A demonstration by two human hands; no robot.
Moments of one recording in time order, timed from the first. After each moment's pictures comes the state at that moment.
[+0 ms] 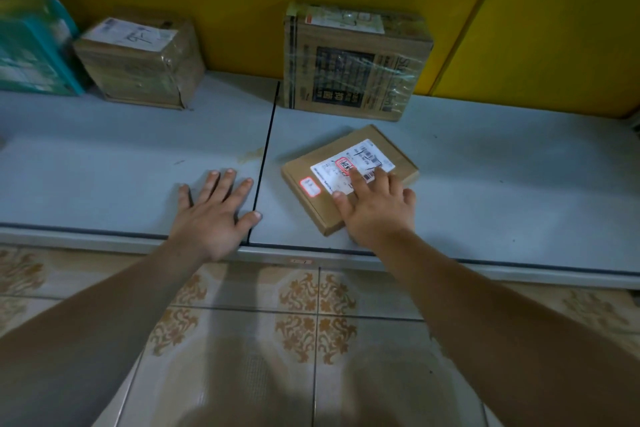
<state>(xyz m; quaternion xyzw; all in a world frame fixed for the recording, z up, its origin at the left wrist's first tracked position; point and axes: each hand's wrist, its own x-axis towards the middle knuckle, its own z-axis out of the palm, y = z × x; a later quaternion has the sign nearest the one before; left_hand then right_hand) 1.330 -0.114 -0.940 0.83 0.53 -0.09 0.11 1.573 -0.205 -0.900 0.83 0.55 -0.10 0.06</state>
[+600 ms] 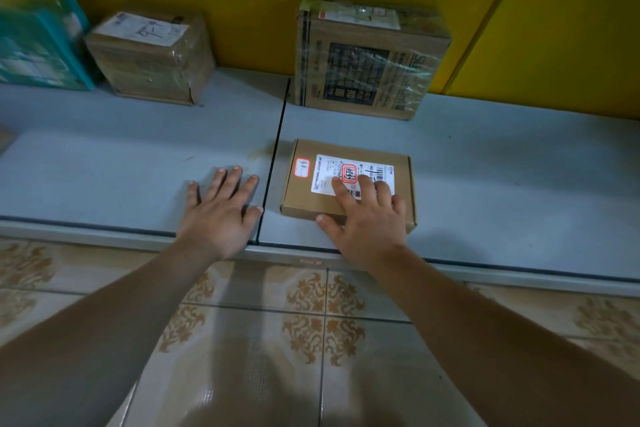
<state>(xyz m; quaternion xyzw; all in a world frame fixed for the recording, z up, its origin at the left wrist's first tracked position) 1.331 -0.116 -0.941 0.83 0.55 -0.07 0.11 1.546 -0.215 -0.906 0.78 0.62 -0.07 0.06</state>
